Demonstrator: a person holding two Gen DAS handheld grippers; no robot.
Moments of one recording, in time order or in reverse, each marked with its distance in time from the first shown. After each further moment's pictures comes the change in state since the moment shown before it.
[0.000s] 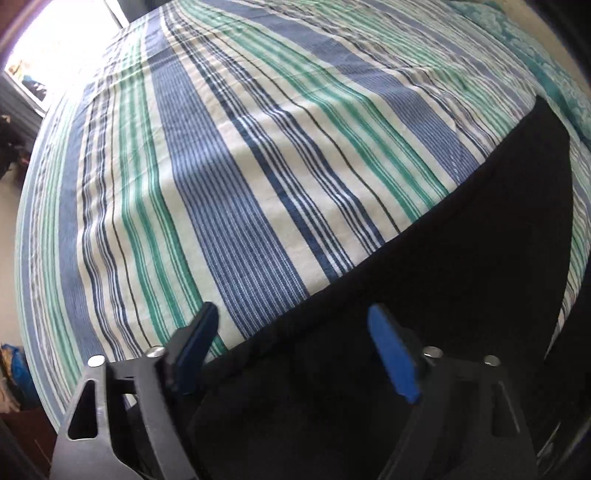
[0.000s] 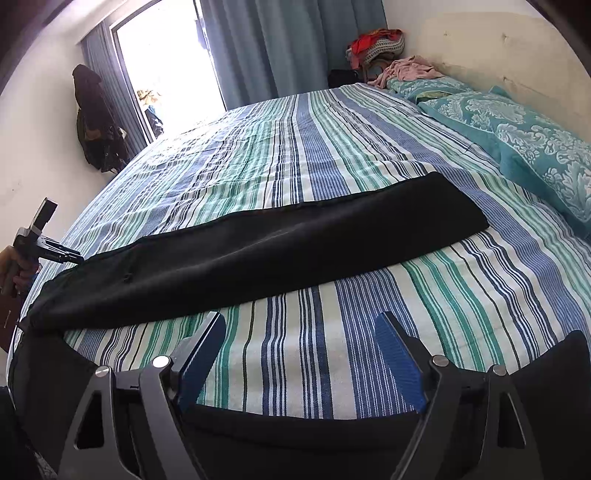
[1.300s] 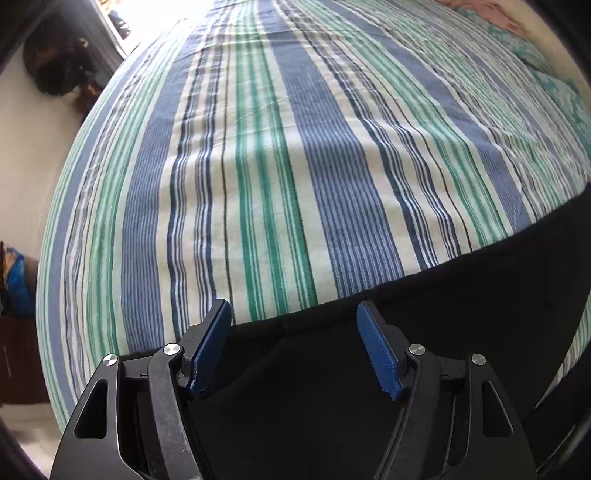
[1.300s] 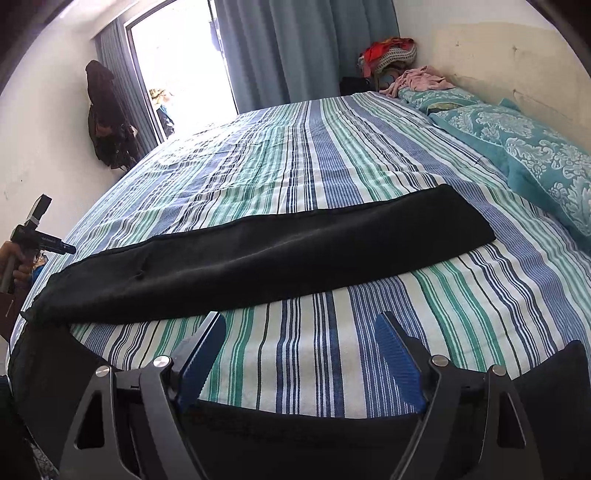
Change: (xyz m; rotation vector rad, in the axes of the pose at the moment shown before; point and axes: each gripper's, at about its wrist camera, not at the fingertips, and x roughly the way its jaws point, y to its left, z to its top) left arm -0.023 0.037 -0.031 -0.301 -0.015 0.126; right arm -0.008 0.009 -0.001 -0.047 -0.022 0.021
